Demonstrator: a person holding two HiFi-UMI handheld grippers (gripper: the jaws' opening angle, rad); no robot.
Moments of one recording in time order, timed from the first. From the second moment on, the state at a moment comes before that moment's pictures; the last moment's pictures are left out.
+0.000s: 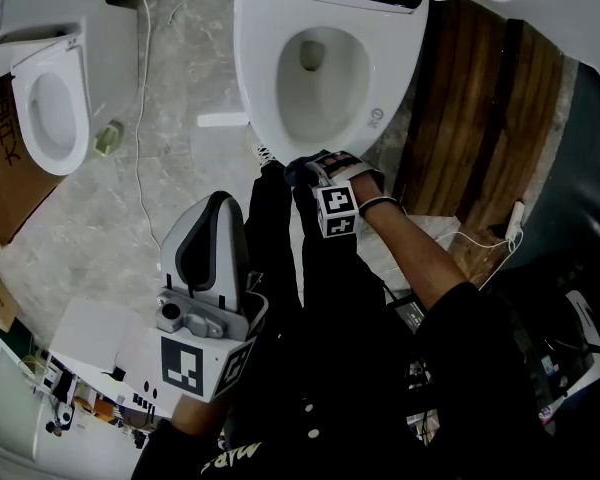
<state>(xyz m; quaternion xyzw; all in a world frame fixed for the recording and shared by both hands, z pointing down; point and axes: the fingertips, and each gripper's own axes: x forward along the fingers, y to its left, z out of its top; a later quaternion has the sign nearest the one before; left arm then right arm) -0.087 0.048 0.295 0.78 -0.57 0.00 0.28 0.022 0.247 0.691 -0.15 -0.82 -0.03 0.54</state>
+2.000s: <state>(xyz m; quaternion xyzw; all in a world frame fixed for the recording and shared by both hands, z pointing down) -0.127 0.023 0.313 0.76 -0.58 0.00 0.30 -0.065 0.135 0.686 -0.04 -0.87 0.08 0.48</state>
